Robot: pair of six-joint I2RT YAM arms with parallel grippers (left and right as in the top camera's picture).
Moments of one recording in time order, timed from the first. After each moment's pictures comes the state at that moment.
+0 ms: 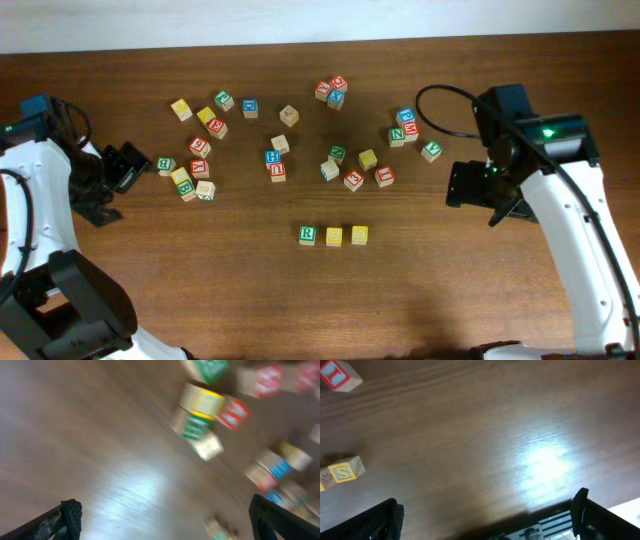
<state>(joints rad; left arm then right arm) 0.40 1.82 1.60 -1.30 0.26 -0.41 0.12 1.49 1.50 -1.51 0.18 0.42</state>
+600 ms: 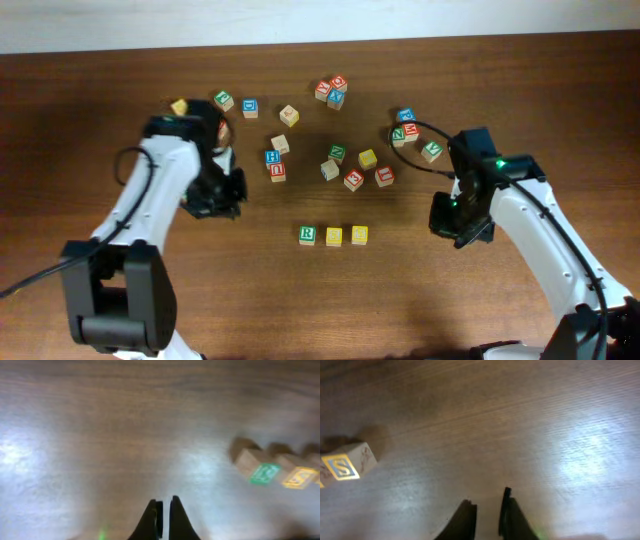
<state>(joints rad) -0.13 1.82 1.40 -1.24 0.16 -0.26 0.12 1.50 1.07 -1.12 -0.09 0.42</state>
